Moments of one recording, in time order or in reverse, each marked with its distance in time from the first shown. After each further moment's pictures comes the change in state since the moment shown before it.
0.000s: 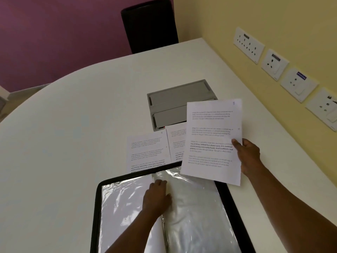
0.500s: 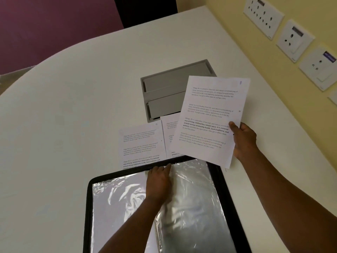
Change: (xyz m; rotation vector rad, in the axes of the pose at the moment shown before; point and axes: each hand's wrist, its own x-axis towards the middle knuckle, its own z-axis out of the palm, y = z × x) left_hand 0.056 0.024 0.005 0.104 0.221 0.120; right_hand 0.057 -0.007 0.031 0.117 -0.015 0.090
